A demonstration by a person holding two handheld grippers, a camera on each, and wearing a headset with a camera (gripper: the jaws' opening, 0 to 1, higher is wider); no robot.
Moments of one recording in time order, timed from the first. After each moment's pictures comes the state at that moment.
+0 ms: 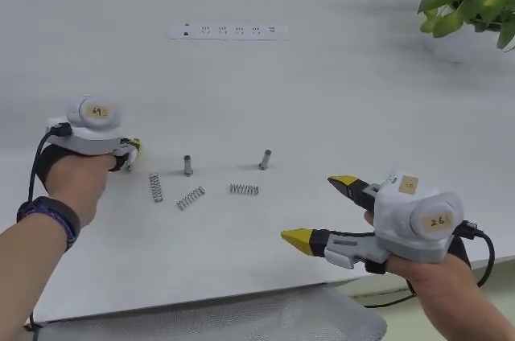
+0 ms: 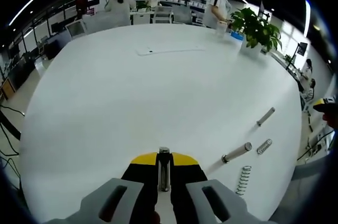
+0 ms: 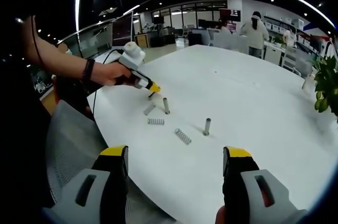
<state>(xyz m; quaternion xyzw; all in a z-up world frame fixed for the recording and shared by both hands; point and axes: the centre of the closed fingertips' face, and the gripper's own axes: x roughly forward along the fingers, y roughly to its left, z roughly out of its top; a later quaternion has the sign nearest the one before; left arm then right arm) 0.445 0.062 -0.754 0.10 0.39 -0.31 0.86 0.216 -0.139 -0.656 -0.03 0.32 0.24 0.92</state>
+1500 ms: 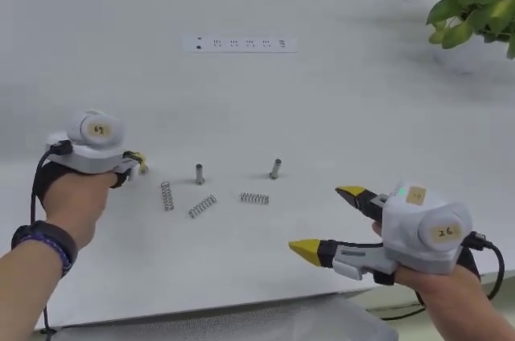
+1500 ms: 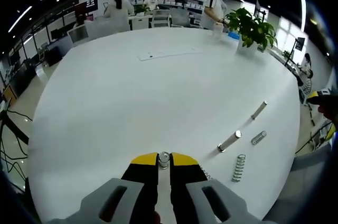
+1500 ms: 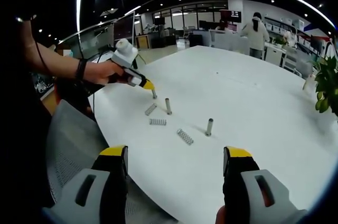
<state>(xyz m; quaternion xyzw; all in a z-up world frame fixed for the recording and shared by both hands) 0.423 0.076 -0.737 0.12 0.38 -0.32 0.86 0.213 -0.134 -0.657 -0.03 0.32 0.24 0.92</state>
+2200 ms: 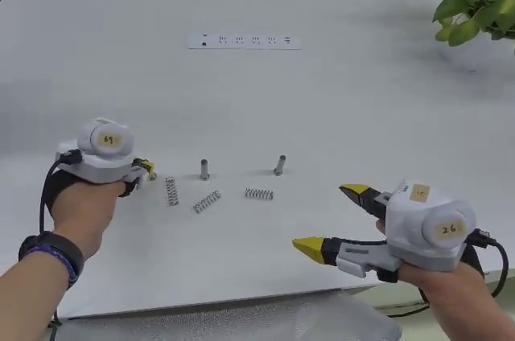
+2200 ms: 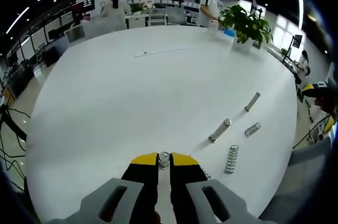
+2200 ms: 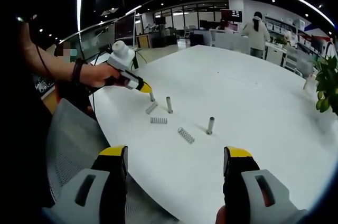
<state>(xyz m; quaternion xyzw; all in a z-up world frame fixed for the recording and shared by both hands) 0.405 0.072 -0.743 0.12 0.38 -0.33 0.86 0.211 -0.134 -0.659 -0.03 0.32 0.25 0.92</state>
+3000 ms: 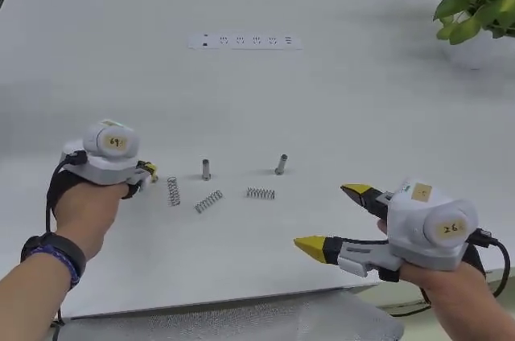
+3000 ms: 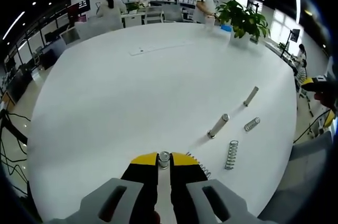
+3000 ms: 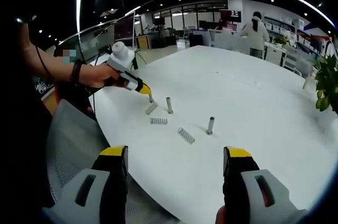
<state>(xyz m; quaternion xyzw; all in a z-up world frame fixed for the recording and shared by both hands) 0.402 0.074 -0.743 0.14 0.38 -0.33 0.85 0.210 -0.133 -0.659 -0.02 0.31 0.25 0.92</state>
